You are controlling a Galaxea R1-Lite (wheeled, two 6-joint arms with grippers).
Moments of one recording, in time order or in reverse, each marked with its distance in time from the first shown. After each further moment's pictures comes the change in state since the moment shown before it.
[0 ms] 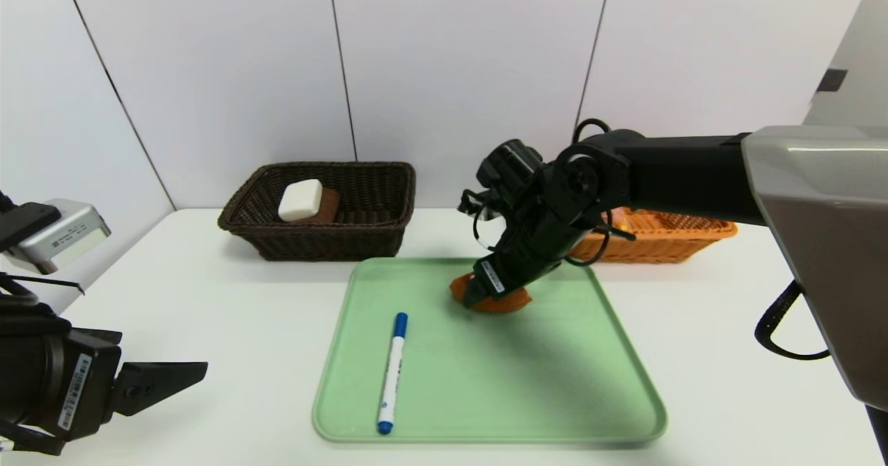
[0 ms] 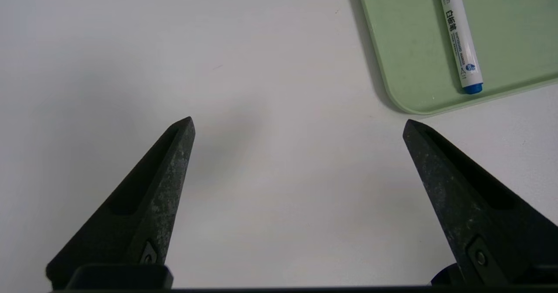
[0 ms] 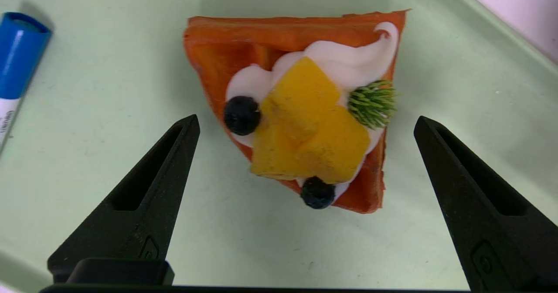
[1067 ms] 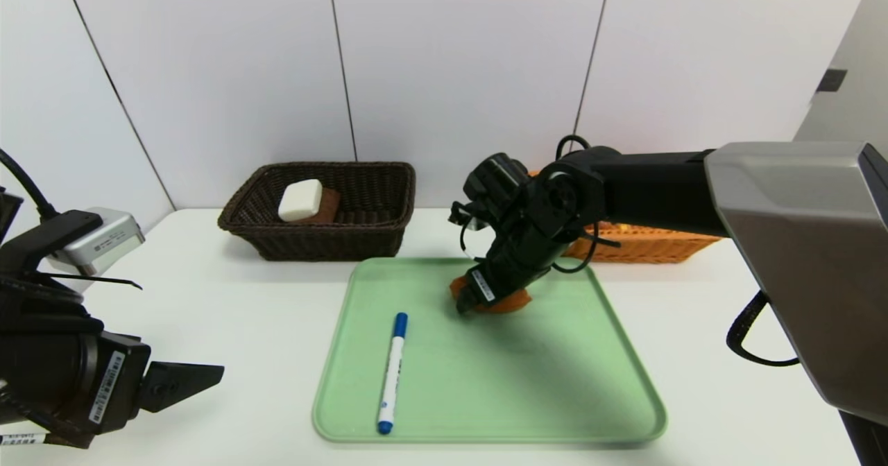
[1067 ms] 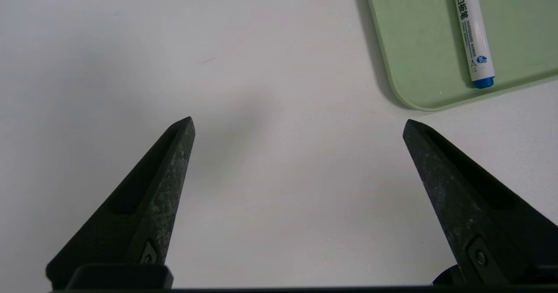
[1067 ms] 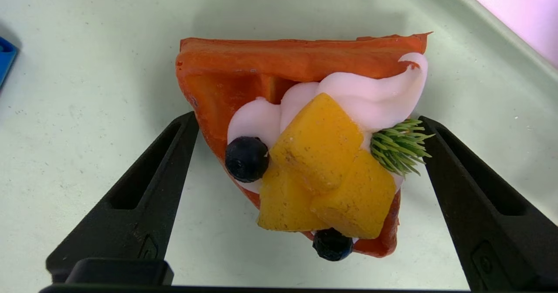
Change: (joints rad) left arm -0.003 0.058 0.004 -0.005 -0.006 -0.003; right arm 0.022 0.043 -0.002 -0.038 -0.048 -0.004
